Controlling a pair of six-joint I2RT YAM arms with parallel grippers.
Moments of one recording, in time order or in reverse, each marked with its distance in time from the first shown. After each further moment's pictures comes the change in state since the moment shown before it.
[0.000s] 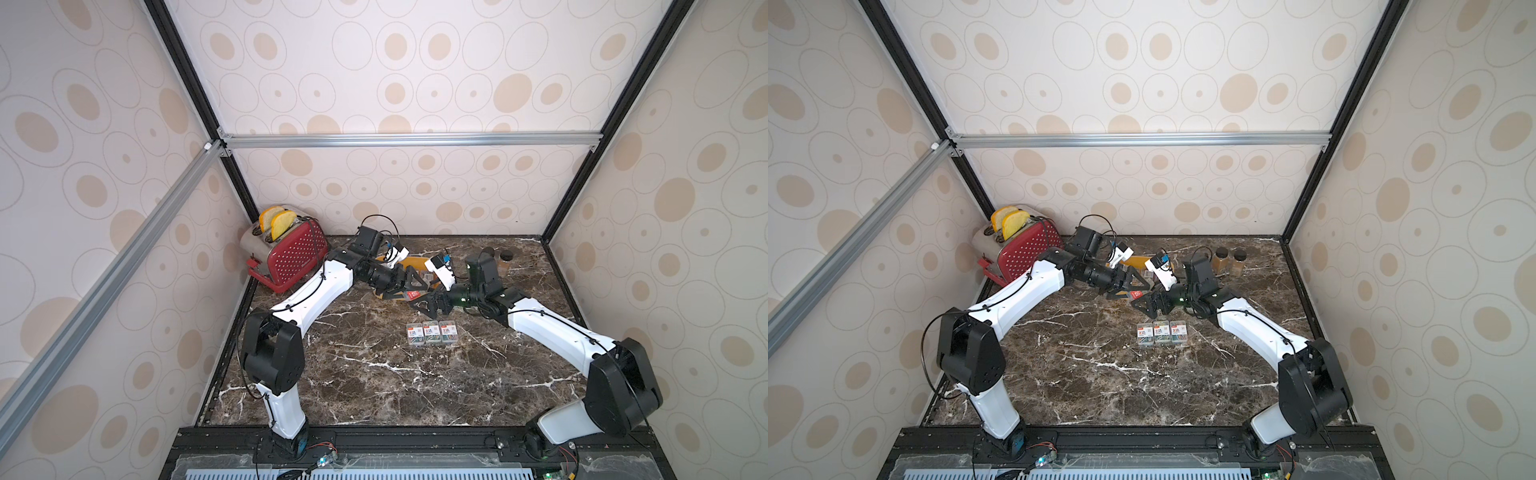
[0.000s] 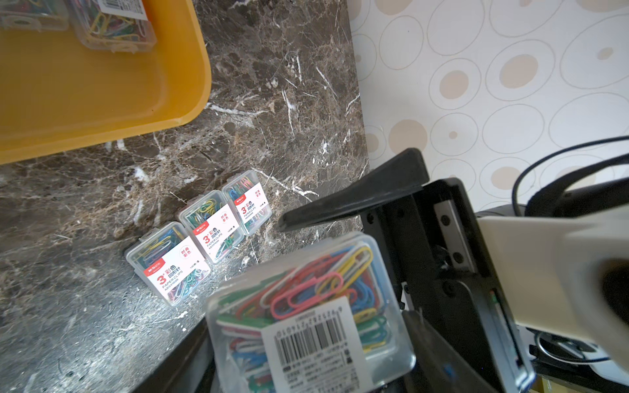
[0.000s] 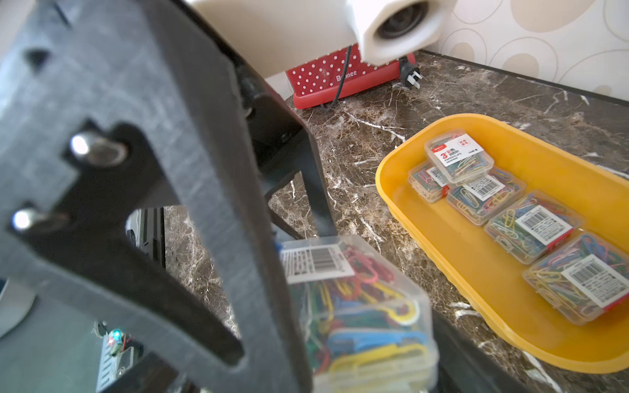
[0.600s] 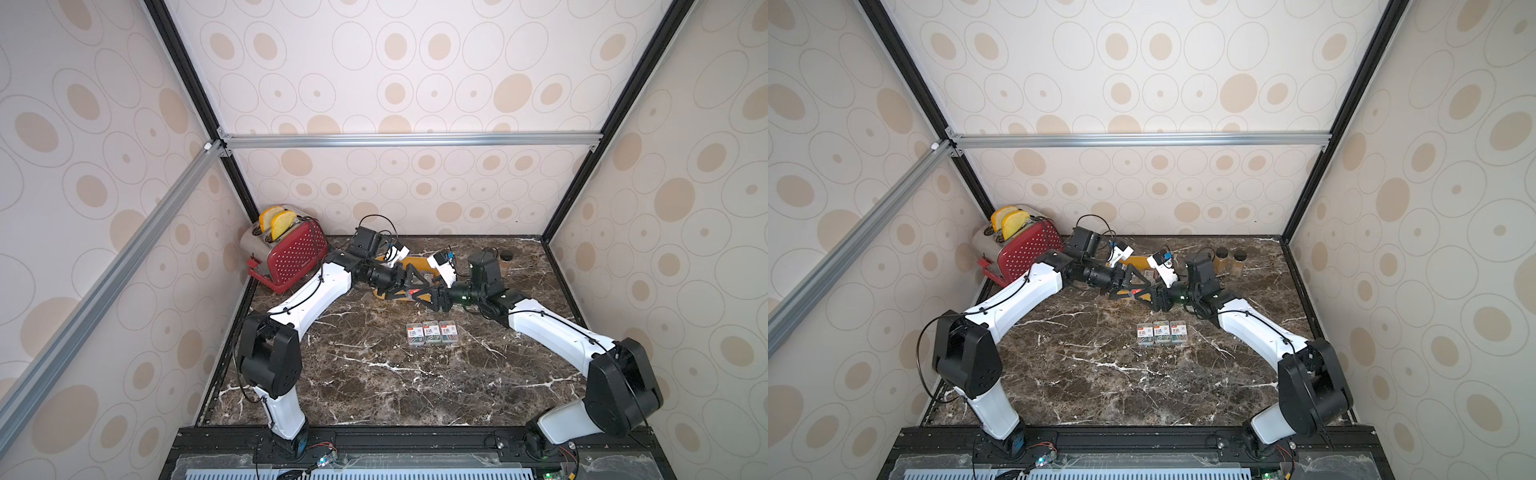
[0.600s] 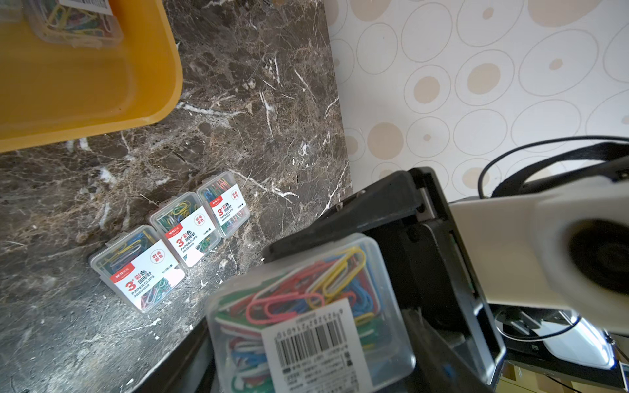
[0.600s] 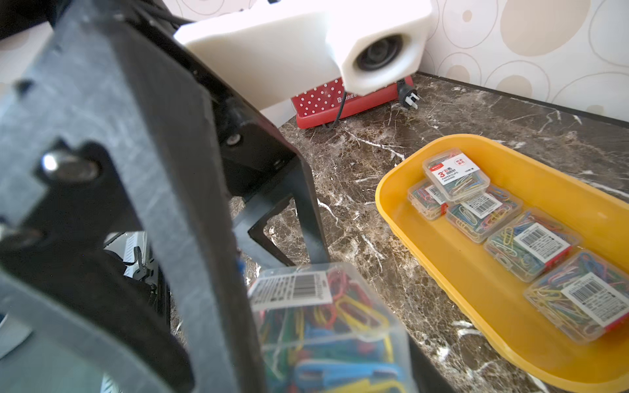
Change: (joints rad) left arm -0.002 -0.026 -0.032 0.063 0.050 -0.056; right arm -0.013 -0.001 -0.015 0.084 -0.023 0.052
